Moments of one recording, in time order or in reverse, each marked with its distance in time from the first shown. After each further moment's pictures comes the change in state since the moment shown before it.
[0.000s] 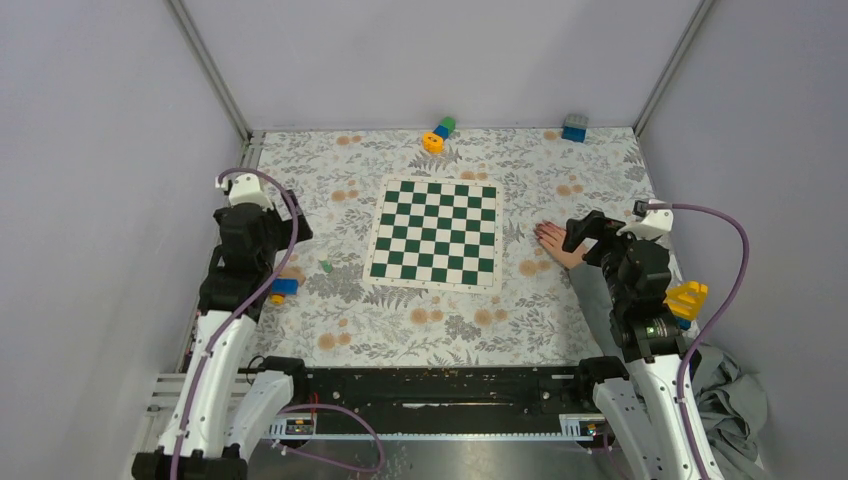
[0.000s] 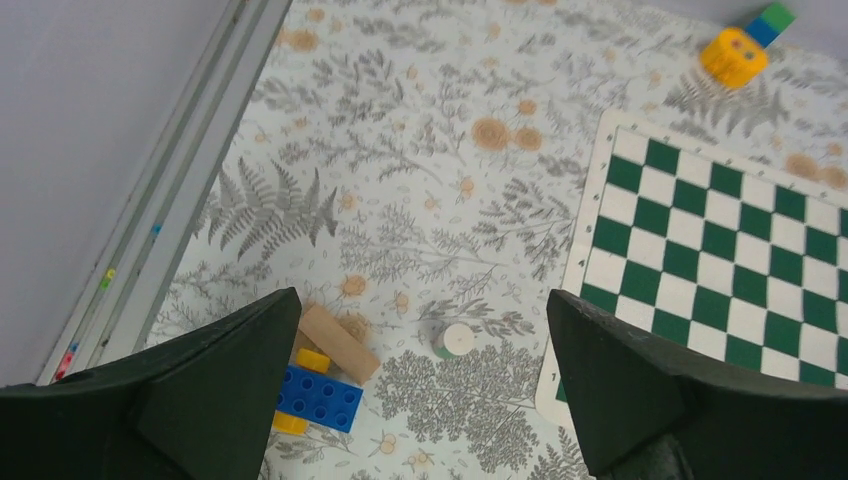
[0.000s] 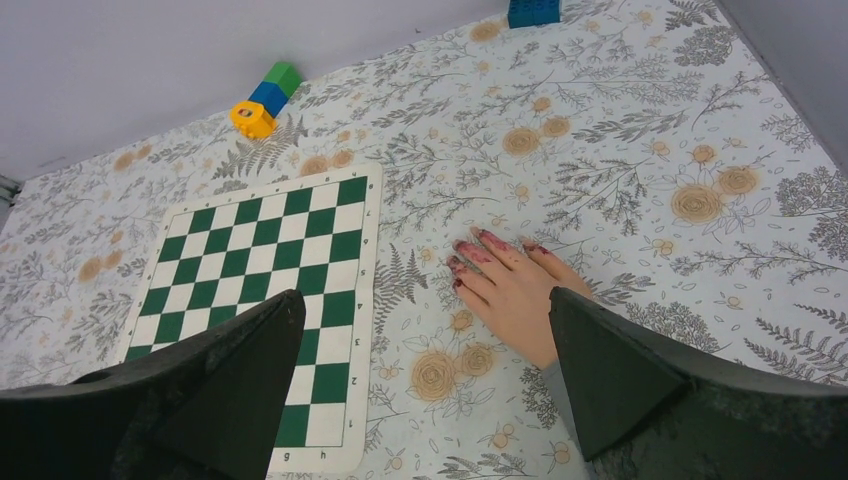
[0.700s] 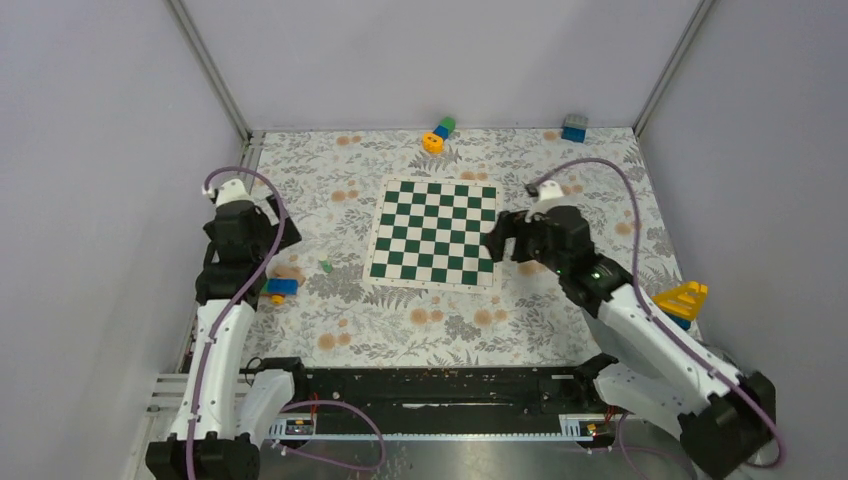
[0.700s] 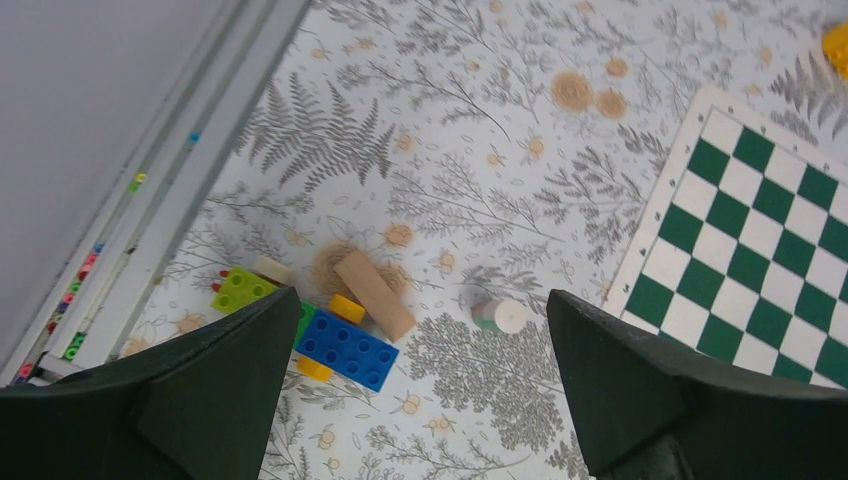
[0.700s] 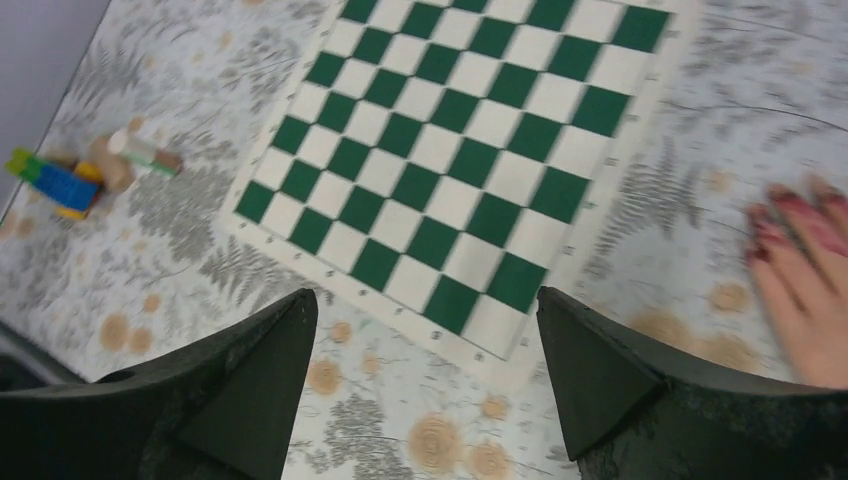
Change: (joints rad) left arm 0.108 0.100 0.015 -0.121 0.014 -0.085; right arm 0.355 0.385 0.086 0.069 -0.163 -0.002
